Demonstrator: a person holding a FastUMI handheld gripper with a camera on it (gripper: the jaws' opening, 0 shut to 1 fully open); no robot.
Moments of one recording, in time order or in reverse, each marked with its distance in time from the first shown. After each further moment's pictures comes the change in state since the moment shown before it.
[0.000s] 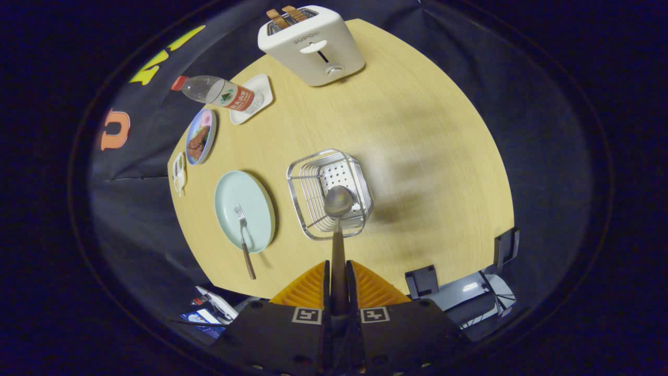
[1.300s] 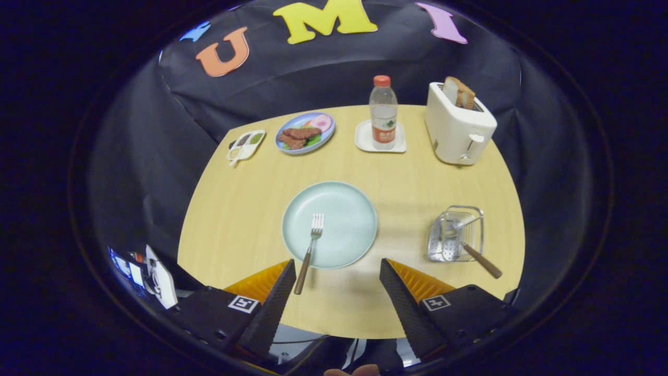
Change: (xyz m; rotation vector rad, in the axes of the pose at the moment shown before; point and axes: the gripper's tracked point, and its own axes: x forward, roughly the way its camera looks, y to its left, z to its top) arm 0.040 0.185 -0.080 -0.530 -0.412 -0.026
